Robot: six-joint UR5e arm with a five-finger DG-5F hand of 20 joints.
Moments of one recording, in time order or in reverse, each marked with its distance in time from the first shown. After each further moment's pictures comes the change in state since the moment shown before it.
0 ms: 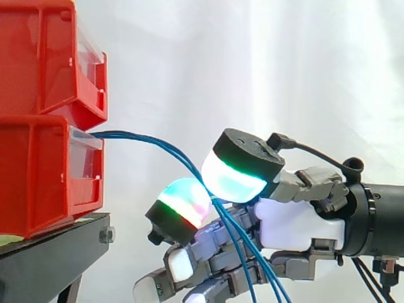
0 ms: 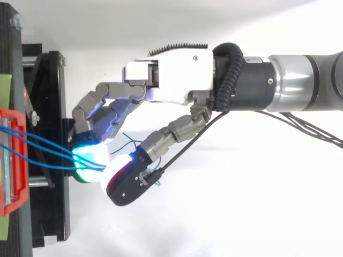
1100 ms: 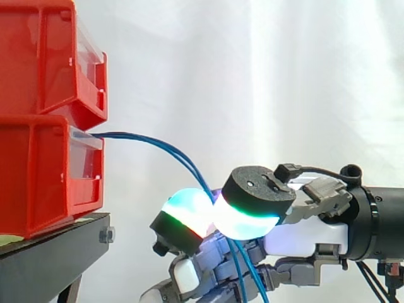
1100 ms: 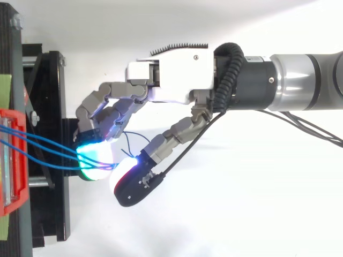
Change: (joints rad) arm -0.001 0.001 0.004 -0.041 -0.001 0.021
